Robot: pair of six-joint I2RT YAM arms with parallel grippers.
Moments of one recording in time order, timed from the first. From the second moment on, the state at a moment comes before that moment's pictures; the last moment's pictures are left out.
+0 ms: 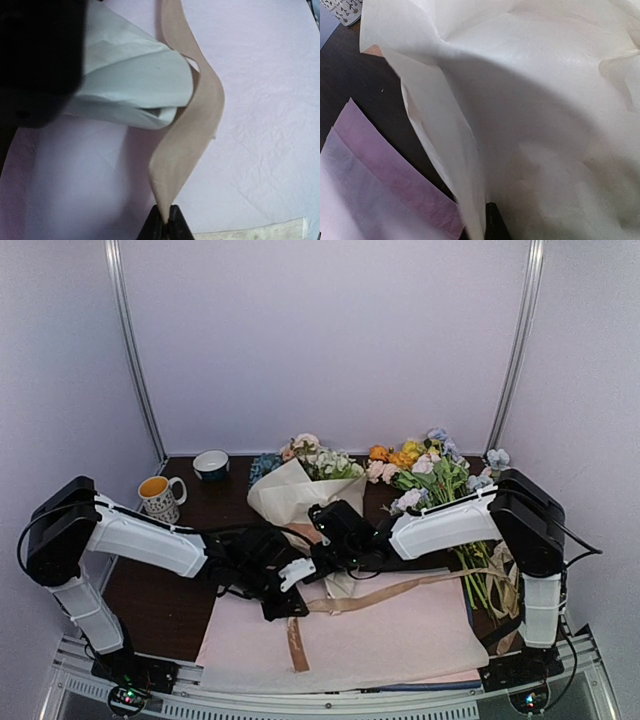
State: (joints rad) left arm -0.99 1.69 0.84 -0.13 0.35 0.08; right arm 0.99 2.03 1.27 -0.06 0.18 0.49
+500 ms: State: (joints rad) left arm -0.99 1.62 0.96 -0.47 0.38 0.26; right arm 0.94 1.96 1.27 -0.06 0.14 0.49
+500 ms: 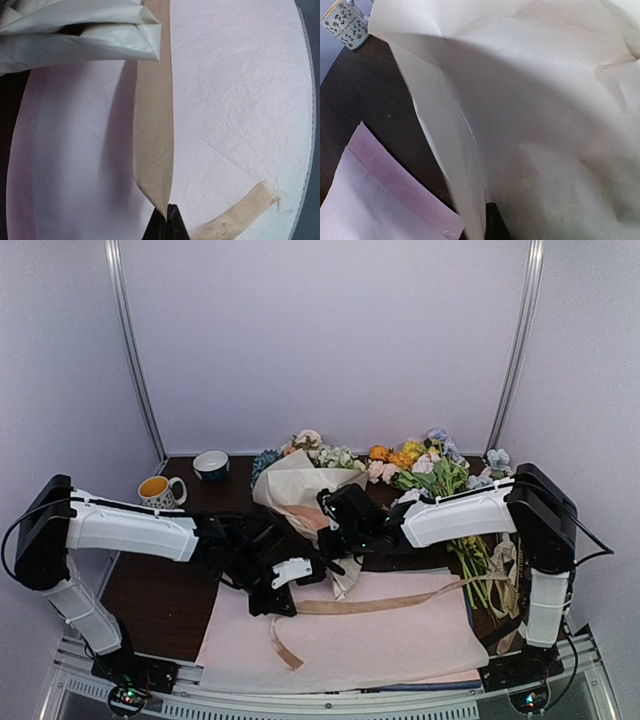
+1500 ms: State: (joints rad) left arm -0.12 1.57 1.12 -0.30 0.18 -0.11; right arm 1.03 1.99 1.29 -0.12 0.11 0.46
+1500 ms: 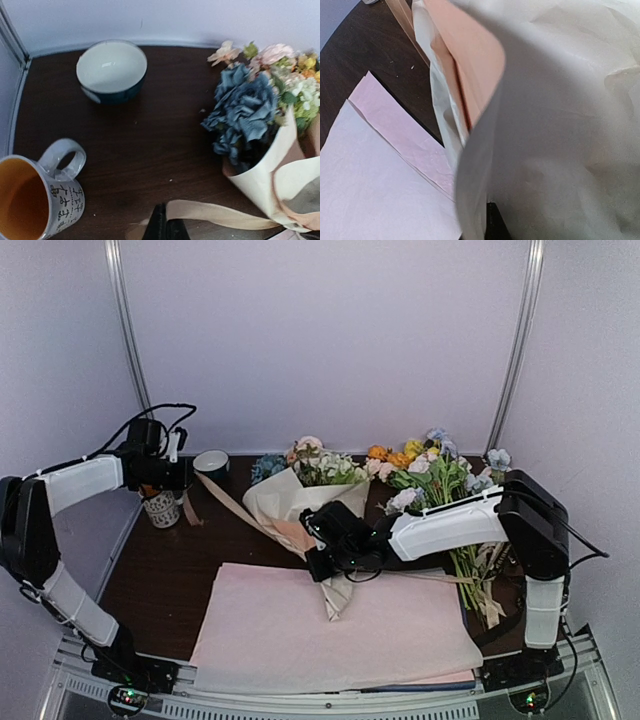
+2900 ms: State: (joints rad) left arm -0.55 2.10 1.41 -0.34 0.47 -0.08; right arm 1.12 1.65 1.37 -0.45 -0.05 0.21
